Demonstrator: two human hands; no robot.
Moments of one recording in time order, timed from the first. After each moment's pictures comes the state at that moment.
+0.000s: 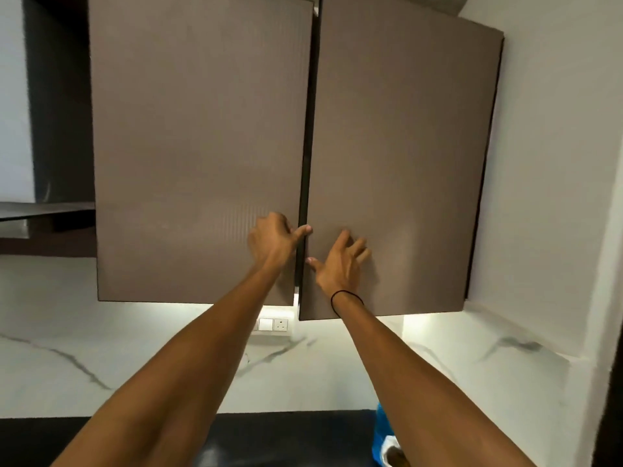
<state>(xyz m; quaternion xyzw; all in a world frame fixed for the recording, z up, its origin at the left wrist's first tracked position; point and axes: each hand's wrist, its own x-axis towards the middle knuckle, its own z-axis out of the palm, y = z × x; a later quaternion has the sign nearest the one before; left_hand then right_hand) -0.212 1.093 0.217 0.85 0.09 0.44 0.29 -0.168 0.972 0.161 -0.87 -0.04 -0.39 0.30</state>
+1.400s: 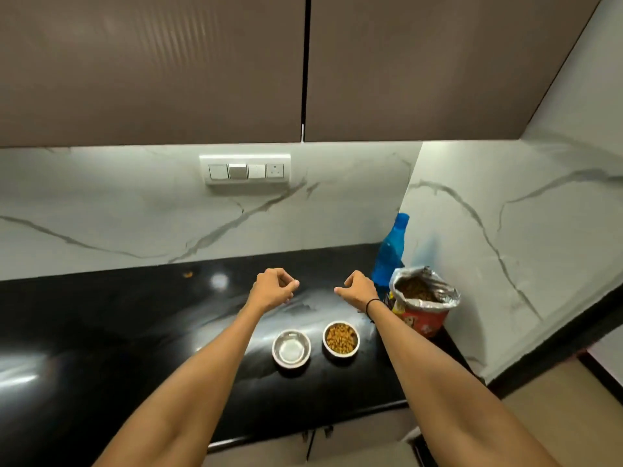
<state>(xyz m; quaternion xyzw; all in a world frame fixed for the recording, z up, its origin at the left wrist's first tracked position) -0.175 1.159 -0.231 0.90 0.05 -0.05 0.43 -0.138 0.915 -0.245 -0.93 0.08 0.11 0.34</state>
